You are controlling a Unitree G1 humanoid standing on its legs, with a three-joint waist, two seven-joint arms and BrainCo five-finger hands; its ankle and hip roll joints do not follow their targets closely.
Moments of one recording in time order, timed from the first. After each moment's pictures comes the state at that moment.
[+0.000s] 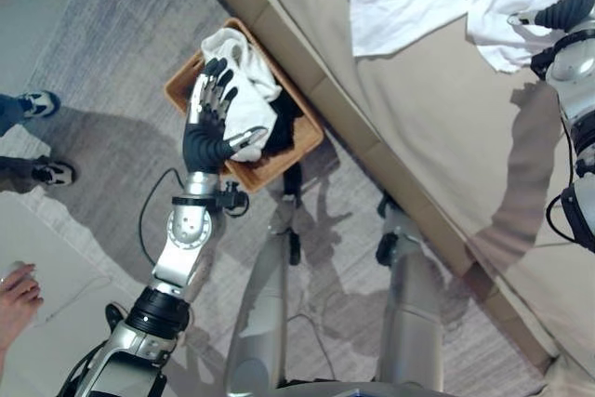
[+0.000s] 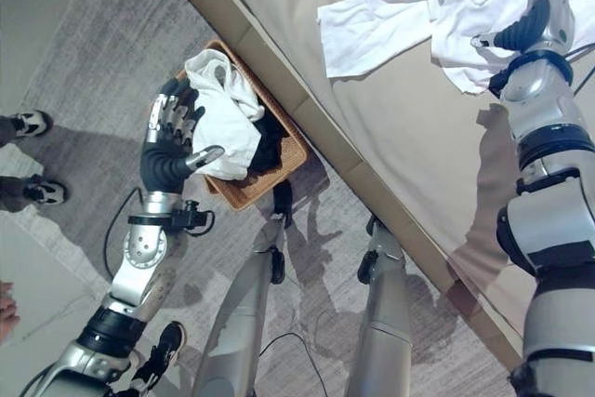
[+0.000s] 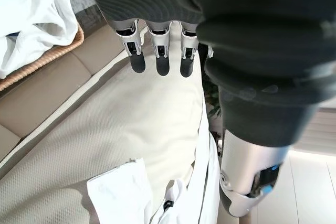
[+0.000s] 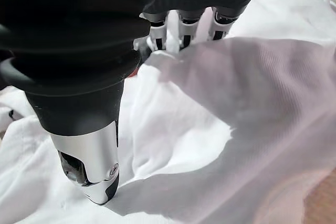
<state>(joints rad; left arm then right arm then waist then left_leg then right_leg) -0.30 0.44 -0.25 -0.03 -0.45 -0.48 0.22 -1.43 -0.83 0.64 1.31 0.00 -0.12 -0.35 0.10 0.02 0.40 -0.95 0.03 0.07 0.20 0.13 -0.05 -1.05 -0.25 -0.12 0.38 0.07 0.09</state>
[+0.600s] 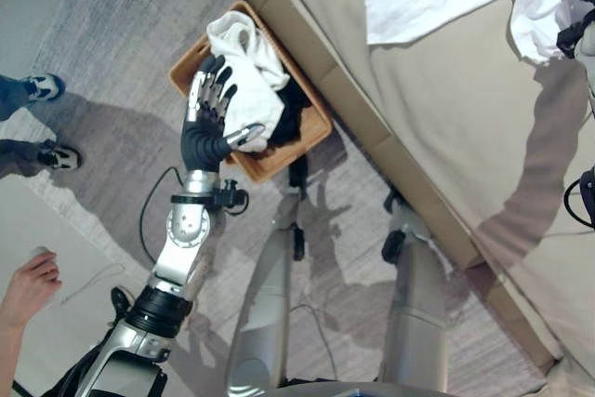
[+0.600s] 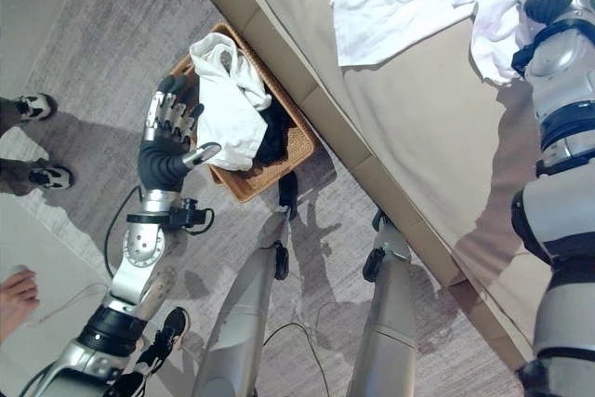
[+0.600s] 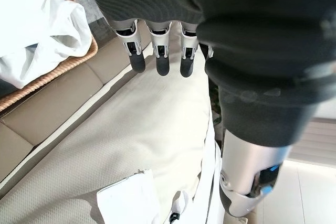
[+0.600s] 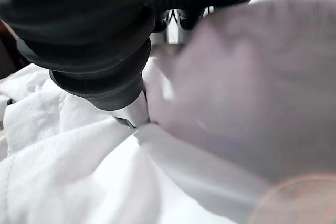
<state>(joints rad) -0.32 0.43 -0.25 -0.03 -0.48 -0.48 0.22 -1.51 -0.87 0.69 1.35 0.00 -0.12 -0.30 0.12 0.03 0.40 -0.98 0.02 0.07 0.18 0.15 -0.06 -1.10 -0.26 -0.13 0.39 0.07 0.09</state>
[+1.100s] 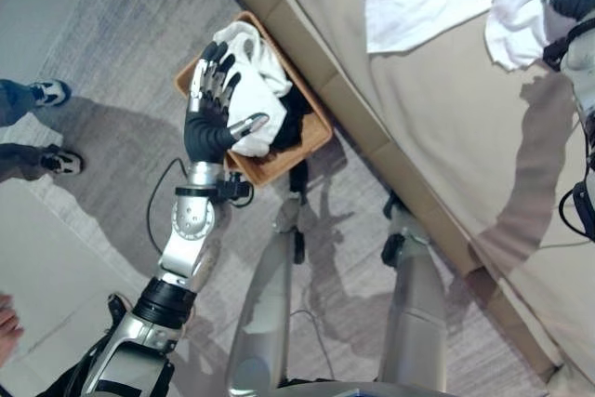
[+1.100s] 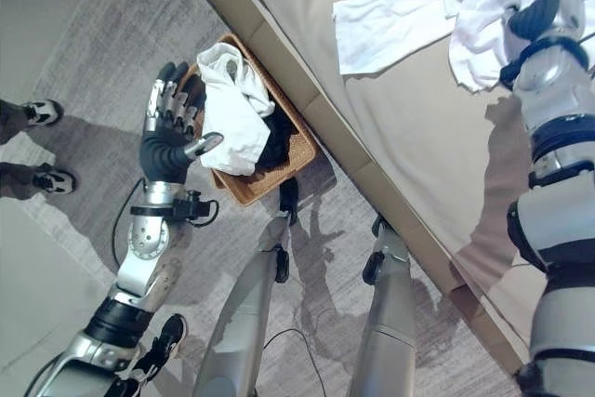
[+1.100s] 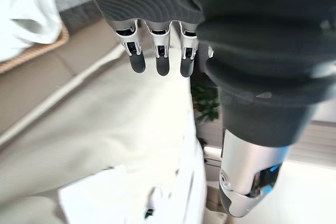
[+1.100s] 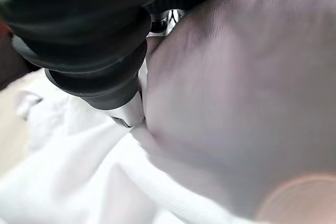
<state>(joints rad) -0.36 0.41 -0.25 -0.02 -0.48 -0.48 0.23 -1.34 -0.85 0.62 1.19 0.02 -0.13 -0.30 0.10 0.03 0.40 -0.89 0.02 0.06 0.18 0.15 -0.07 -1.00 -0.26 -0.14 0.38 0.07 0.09</state>
